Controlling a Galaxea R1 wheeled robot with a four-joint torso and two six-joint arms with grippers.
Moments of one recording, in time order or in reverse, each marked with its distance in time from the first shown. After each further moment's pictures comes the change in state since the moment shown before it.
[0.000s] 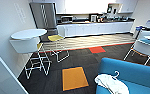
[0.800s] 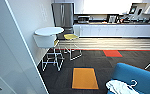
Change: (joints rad) left arm 0.019 0.015 -0.005 0.000 -0.011 0.000; right arm 0.007 0.000 -0.007 -0.001 0.002 0.000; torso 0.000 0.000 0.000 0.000
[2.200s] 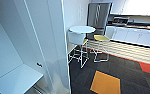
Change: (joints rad) left arm 0.002 0.038 -0.069 0.001 -0.001 0.000; right arm 0.003 0.001 -0.006 0.000 -0.001 0.000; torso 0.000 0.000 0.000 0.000
